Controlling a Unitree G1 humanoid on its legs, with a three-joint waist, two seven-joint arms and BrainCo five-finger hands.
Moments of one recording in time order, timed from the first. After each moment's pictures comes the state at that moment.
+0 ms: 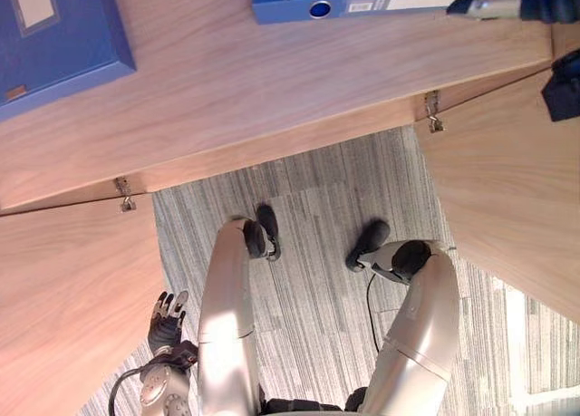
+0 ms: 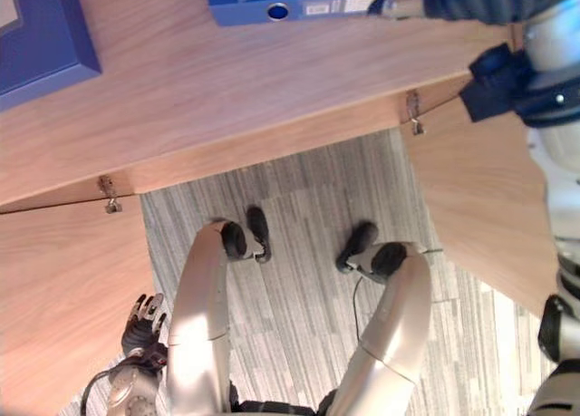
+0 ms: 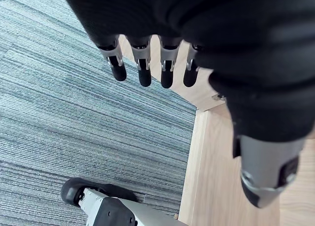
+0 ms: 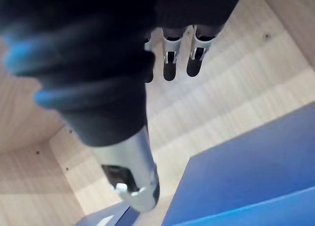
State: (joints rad) left arm 0.22 -0.05 0.34 0.26 -0.42 -0.06 0.01; right arm -0.85 -1.06 -0.05 -0.49 -0.18 0.00 0.07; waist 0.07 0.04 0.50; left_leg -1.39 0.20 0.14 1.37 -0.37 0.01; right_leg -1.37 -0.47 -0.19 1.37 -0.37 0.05
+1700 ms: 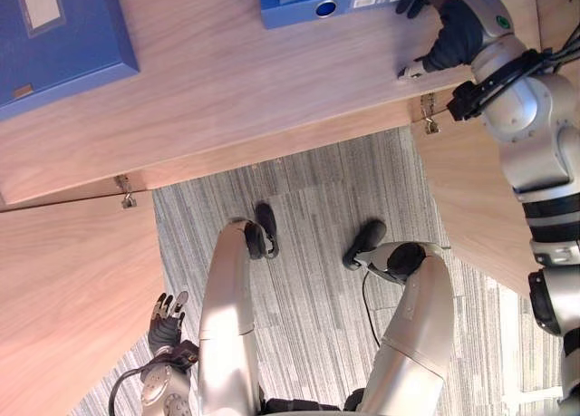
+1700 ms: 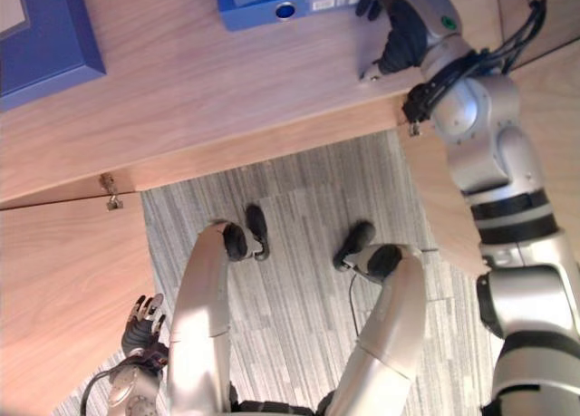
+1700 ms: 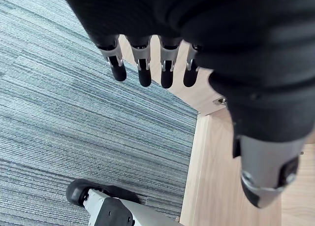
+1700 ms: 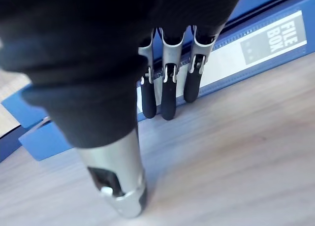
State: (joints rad) left arm 0.22 -0.04 0.31 0.26 -0.44 -0.07 0.05; right arm -1.06 -0.82 0.27 0.22 -0.50 -0.02 0.13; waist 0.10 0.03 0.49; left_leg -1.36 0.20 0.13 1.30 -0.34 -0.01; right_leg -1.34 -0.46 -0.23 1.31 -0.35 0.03
